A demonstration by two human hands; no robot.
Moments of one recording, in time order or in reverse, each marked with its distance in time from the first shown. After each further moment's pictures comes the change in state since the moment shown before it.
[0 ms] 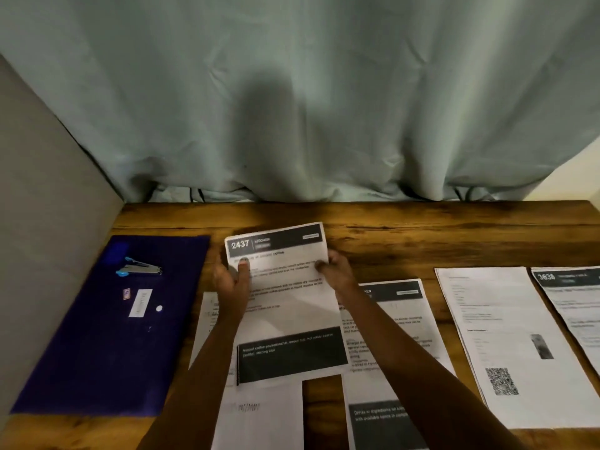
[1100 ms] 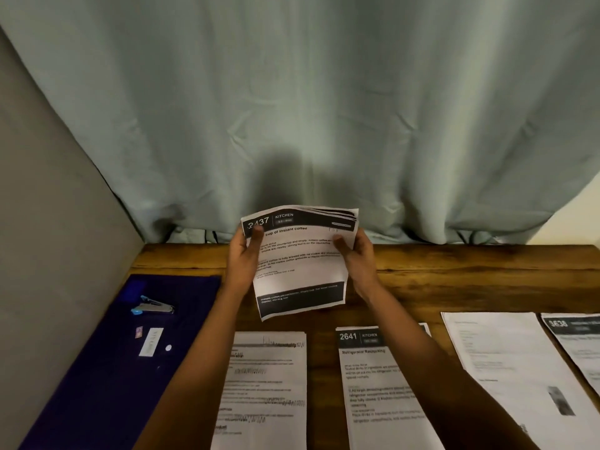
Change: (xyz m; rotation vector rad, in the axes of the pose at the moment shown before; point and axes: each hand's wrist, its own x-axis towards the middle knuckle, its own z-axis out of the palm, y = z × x) left_hand 0.048 0.143 0.004 -0.354 -0.225 0.159; right_hand 0.008 -0.094 -0.030 0.349 0.023 -0.472
